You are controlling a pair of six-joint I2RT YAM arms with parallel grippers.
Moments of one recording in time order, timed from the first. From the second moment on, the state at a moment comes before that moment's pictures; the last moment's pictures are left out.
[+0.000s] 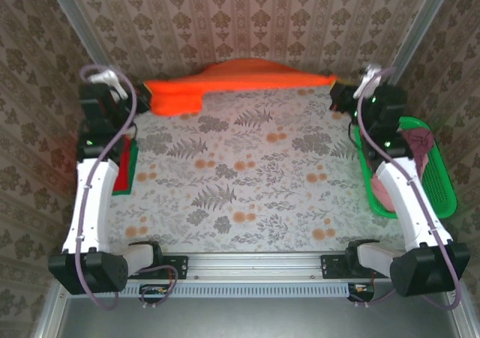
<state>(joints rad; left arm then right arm) -0.01 1.15 1.19 -0.34 0.29 -0.54 0.03 1.15 1.06 -0.05 -0.24 0.38</state>
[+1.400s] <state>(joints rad) -0.04 1.06 0.50 -0.52 0.32 -0.70 0.03 0.84 0.31 -0.35 -0.26 0.70</state>
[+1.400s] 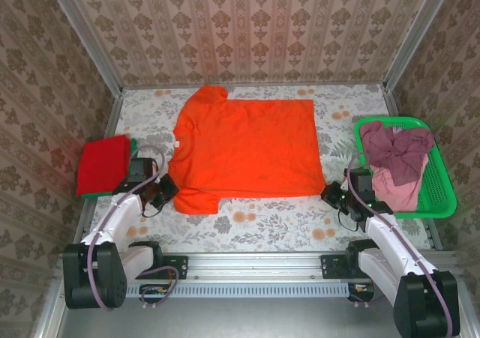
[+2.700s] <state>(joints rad) -0.04 1.58 1.07 -0.54 0.30 -0.48 0.04 1.43 0.80 -0.24 -0.20 0.70</state>
